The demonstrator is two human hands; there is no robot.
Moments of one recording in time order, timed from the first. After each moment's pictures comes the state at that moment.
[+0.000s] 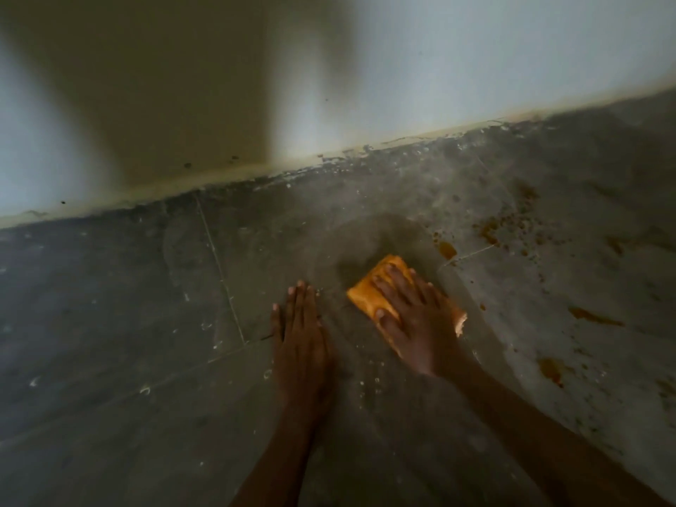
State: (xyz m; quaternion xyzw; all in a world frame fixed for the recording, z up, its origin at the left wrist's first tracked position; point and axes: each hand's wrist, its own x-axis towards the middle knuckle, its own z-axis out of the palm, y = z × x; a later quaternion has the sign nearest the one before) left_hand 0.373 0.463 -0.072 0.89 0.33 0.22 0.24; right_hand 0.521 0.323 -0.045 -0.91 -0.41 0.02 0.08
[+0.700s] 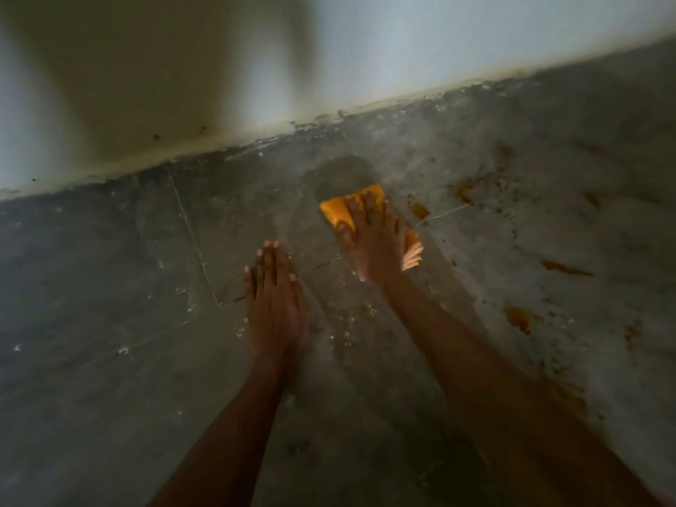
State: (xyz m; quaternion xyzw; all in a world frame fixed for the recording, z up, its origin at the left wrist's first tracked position) left_hand 0.380 0.458 -0.070 0.90 0.34 0.18 0.20; right_hand 0.553 0.383 -0.043 -0.95 -0.28 0.04 0.09
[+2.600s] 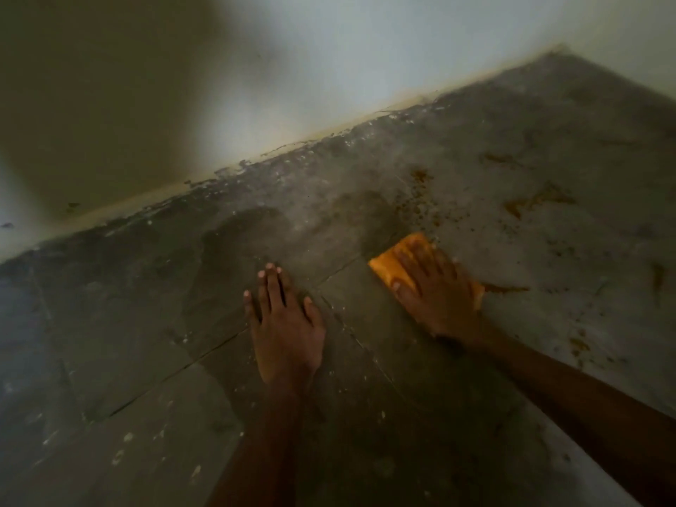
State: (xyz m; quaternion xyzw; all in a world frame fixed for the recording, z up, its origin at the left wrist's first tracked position) left_hand 0.517 0.382 -0.065 0.94 0.30 0.10 0.13; right_hand 0.667 0.173 -0.048 -0.97 -0.25 0.03 0.02
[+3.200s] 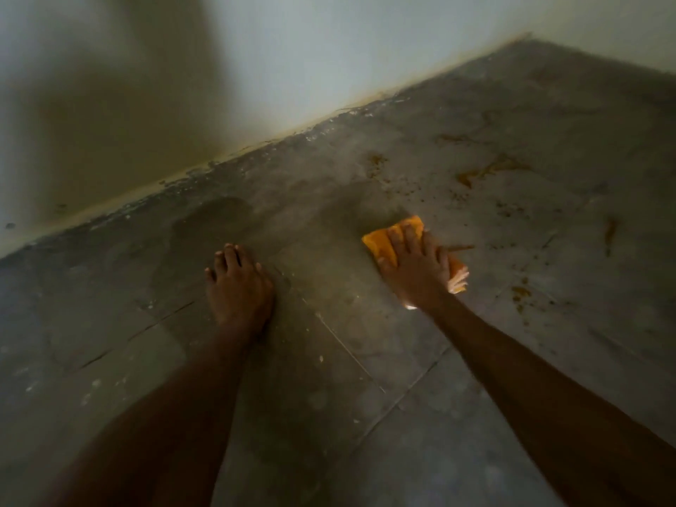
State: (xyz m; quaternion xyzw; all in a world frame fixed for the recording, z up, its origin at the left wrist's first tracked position) left_hand 0.522 0.370 -0.055 0.94 0.33 0.07 0.08; right_hand 0.647 0.113 -0.047 -0.98 -0.16 0.03 0.06
